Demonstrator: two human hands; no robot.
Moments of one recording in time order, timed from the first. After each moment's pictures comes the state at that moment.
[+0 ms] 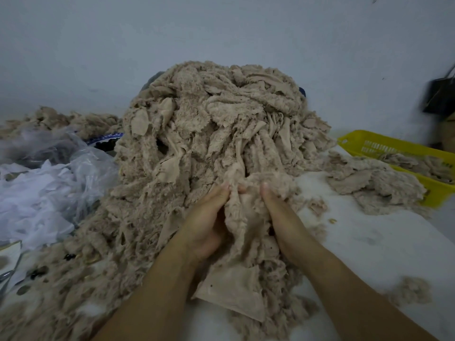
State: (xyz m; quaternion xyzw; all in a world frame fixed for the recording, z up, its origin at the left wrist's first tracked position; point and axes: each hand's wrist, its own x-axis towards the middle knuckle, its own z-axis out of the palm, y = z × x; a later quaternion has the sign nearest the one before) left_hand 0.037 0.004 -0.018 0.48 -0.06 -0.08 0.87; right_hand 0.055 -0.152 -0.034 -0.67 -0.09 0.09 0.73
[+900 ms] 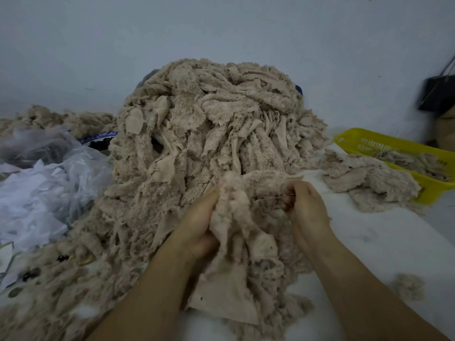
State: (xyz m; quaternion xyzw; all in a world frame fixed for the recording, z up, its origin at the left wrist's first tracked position) left_hand 0.035 -0.001 -0.013 0.43 0.00 -0.14 0.89; right_hand 0.080 -0.183 -0.035 -0.62 0.09 -0.09 0.77
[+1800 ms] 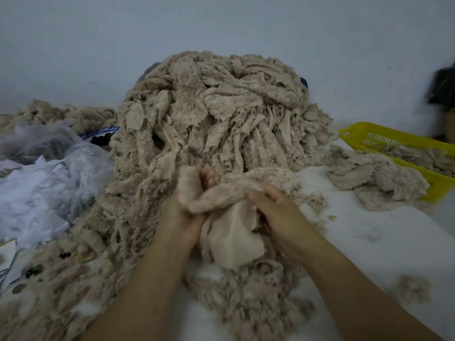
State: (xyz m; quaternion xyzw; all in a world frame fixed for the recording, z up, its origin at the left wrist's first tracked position) left_hand 0.056 0.021 -0.014 0.32 0.04 0.03 0.95; right_hand 0.051 -0.152 -0.026 -0.65 -0.12 0.10 0.75
